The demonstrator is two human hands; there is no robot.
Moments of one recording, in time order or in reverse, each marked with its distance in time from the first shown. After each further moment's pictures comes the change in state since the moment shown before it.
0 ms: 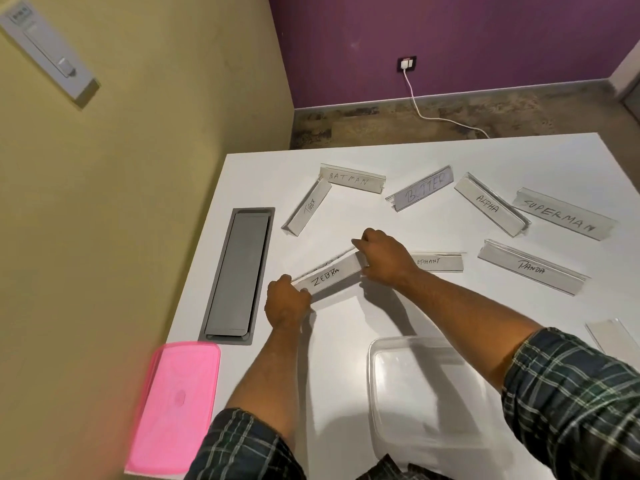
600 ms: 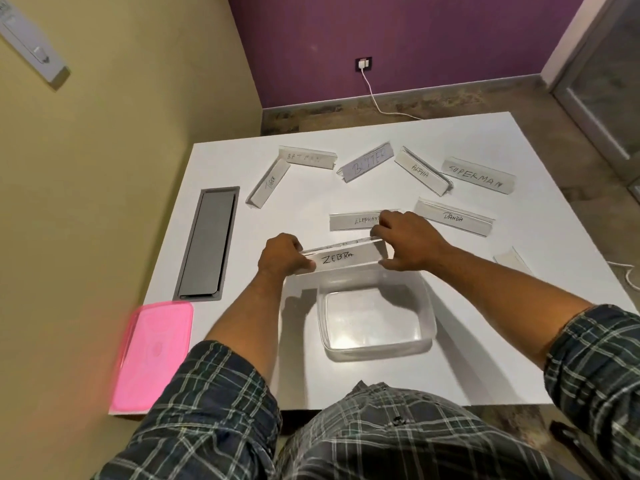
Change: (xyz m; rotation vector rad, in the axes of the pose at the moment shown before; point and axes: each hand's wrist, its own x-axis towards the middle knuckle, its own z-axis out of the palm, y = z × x) left_hand -0.112 0.048 -0.009 0.178 -0.229 0.300; right_hand -0.204 0.065 -0.047 -0.222 0.098 -0.150
